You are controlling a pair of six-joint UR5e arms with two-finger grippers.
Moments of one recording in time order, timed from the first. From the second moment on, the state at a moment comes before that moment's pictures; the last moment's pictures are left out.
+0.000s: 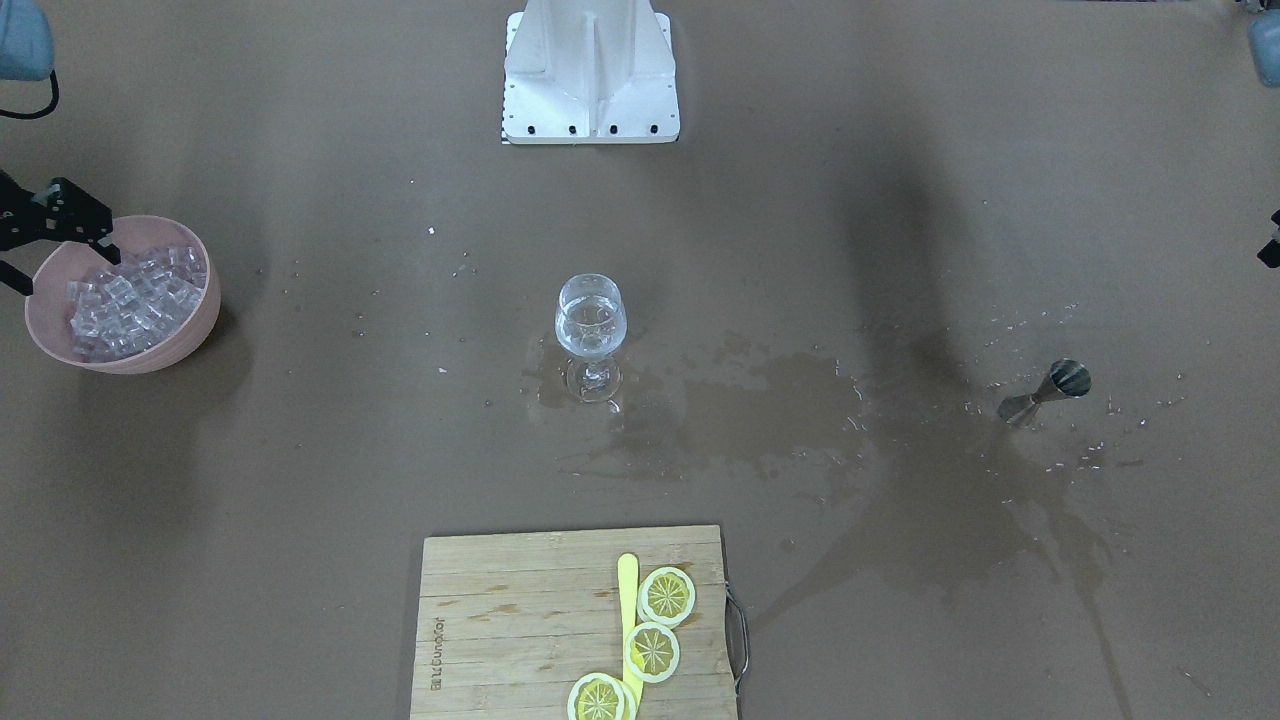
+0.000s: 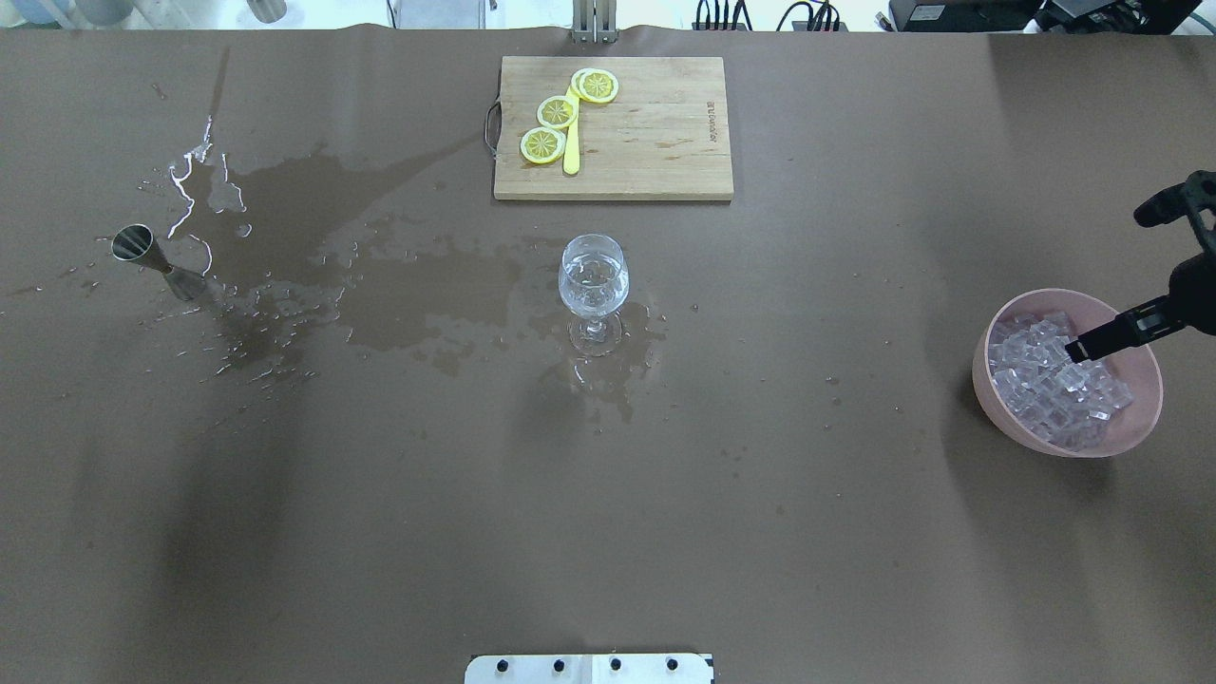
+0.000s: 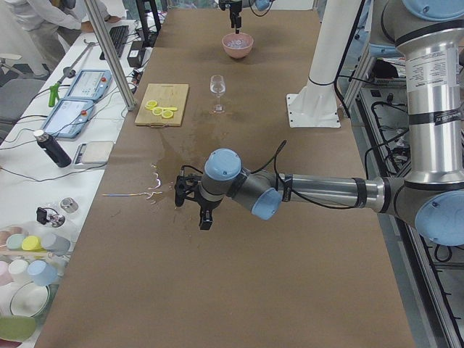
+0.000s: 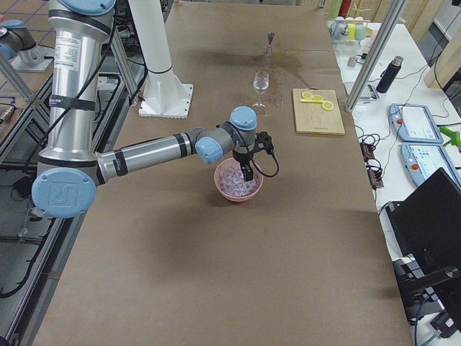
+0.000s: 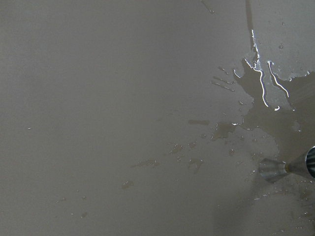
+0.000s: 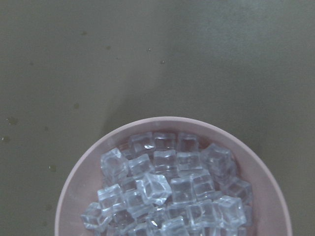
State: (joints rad) left arm -1.45 -1.41 -1.76 -2.09 -2.34 -0.56; right arm 1.03 -1.70 1.96 -1.27 2.25 0.38
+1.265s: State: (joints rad) left arm -1.46 -1.41 -1.77 -2.10 -2.34 -0.57; right arm 0.91 -1.72 1.94 -1.28 2.15 0.33
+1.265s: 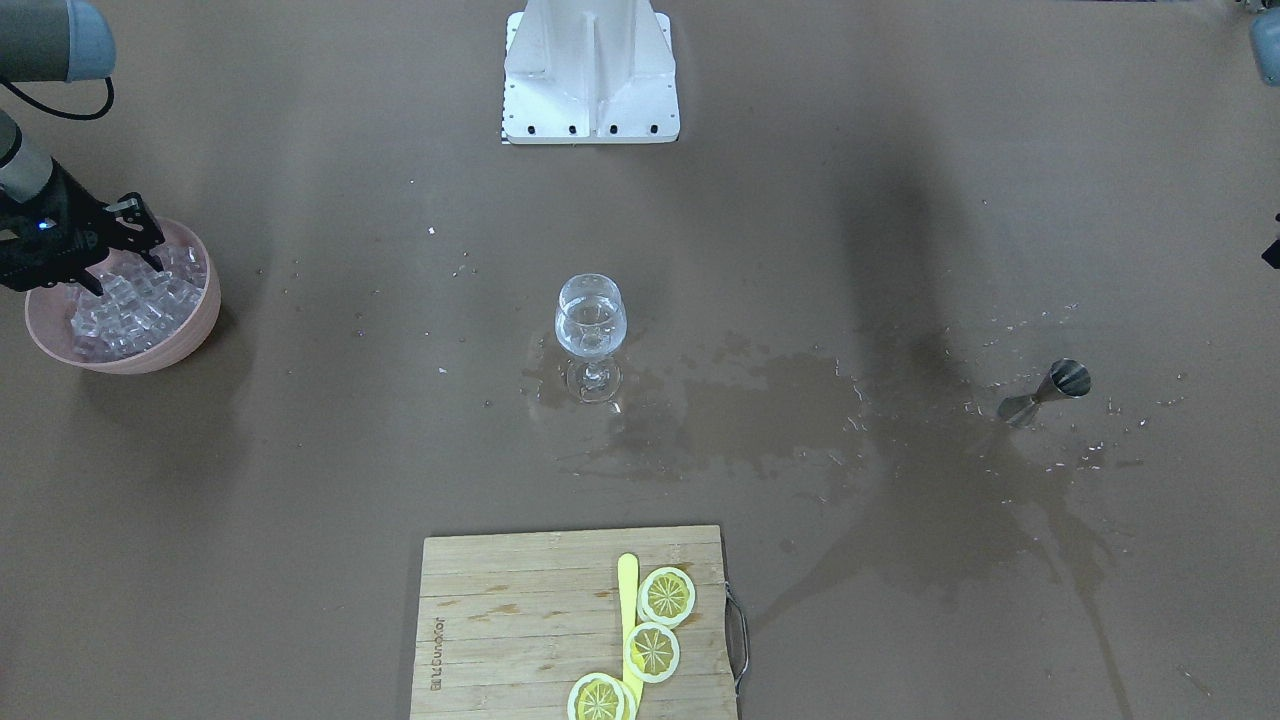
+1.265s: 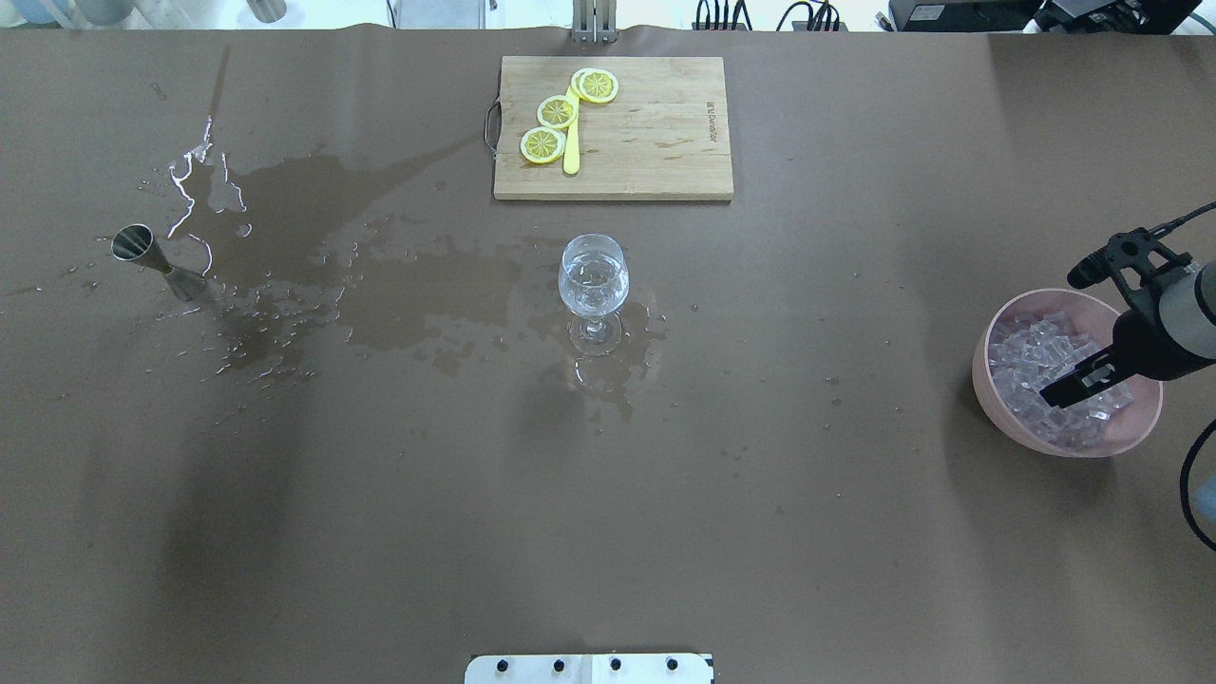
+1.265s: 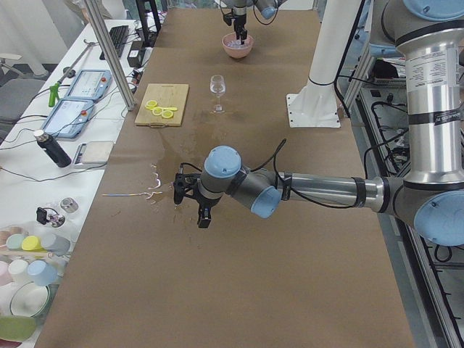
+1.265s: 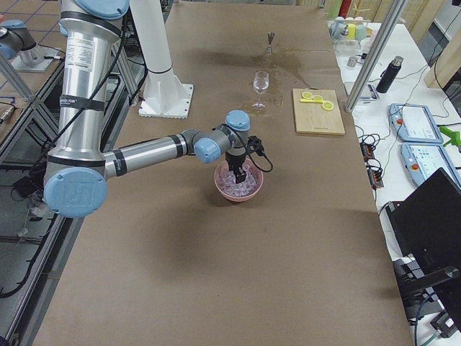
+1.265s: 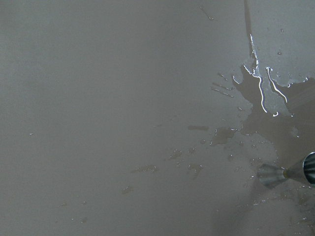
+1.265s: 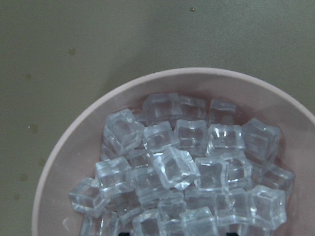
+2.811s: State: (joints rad) left arm -1.46 -1.42 -1.77 -2.10 -2.29 -0.56; right arm 0.94 -1.71 1.93 -1.30 2.14 0.24
